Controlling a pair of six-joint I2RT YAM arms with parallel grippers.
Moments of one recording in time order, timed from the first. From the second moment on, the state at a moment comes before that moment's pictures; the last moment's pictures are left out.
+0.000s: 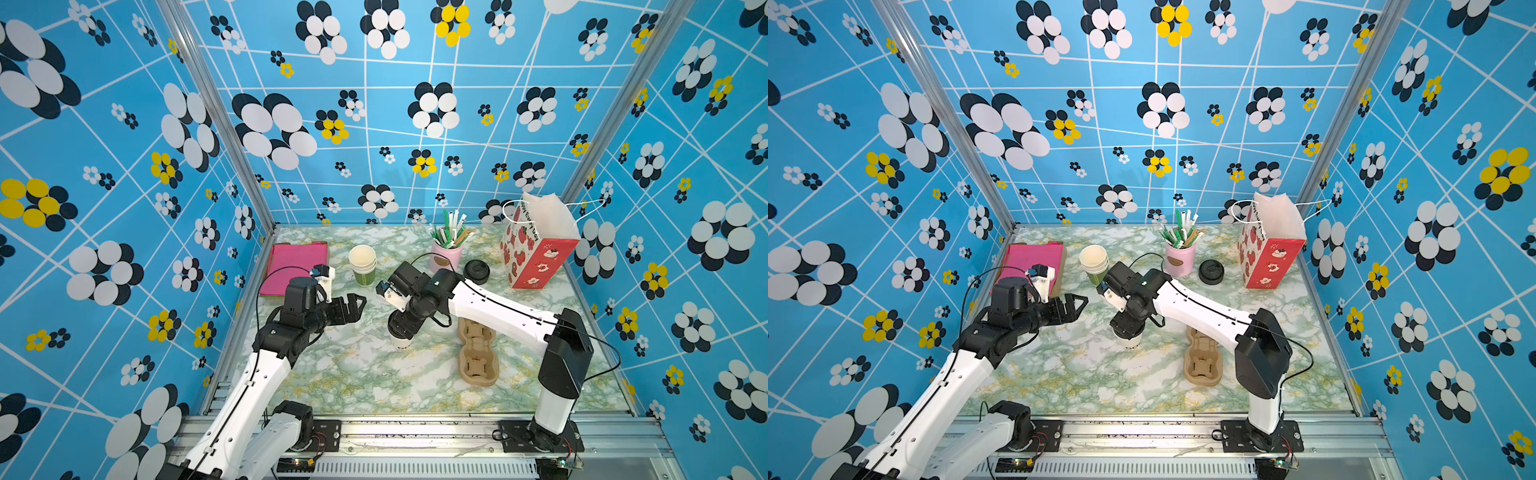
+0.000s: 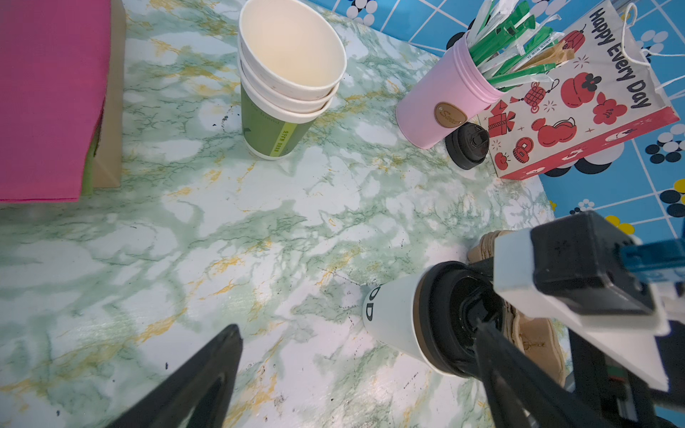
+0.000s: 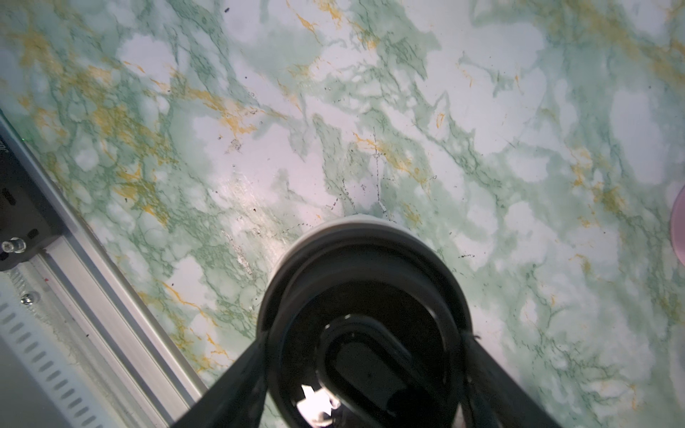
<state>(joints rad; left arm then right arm) -0.22 0.91 0.77 -0.50 0.33 -0.41 0.93 1.84 1.62 -0.98 -0.01 -0.09</state>
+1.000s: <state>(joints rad) -0.22 0.91 0.77 -0.47 0.35 -0.42 0.93 1.85 1.58 -0.94 -0.01 -0.09</state>
